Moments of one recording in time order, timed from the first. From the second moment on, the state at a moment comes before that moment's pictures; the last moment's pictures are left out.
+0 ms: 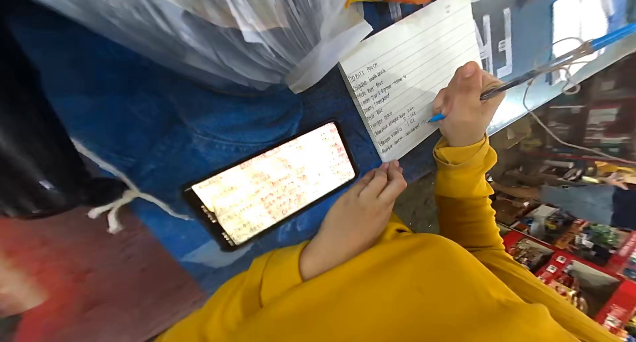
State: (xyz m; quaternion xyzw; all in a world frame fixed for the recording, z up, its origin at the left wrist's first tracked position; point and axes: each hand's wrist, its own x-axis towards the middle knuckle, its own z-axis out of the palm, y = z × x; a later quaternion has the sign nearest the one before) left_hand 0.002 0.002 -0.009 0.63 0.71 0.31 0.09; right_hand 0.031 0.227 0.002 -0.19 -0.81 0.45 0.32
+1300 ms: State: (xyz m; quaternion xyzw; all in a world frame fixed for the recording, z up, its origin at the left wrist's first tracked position) left_hand 0.001 -0.002 0.001 0.62 0.72 0.30 0.10; right_hand 0.030 0.239 0.000 -0.13 -0.72 0.58 0.35
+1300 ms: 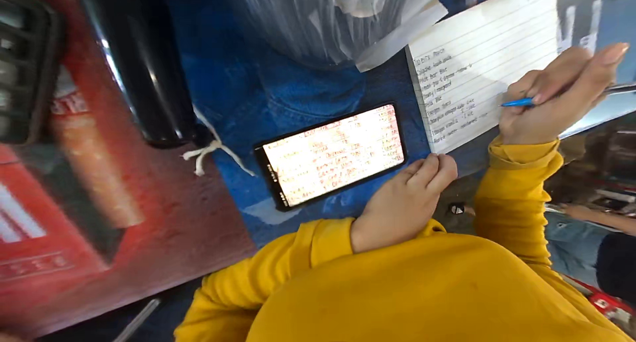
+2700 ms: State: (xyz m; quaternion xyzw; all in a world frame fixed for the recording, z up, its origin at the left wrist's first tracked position) left_hand 0.005 -0.002 -0.003 0.58 0.73 0.34 0.14; right_hand 0.024 0.162 0.005 -0.13 -0.79 0.55 0.25
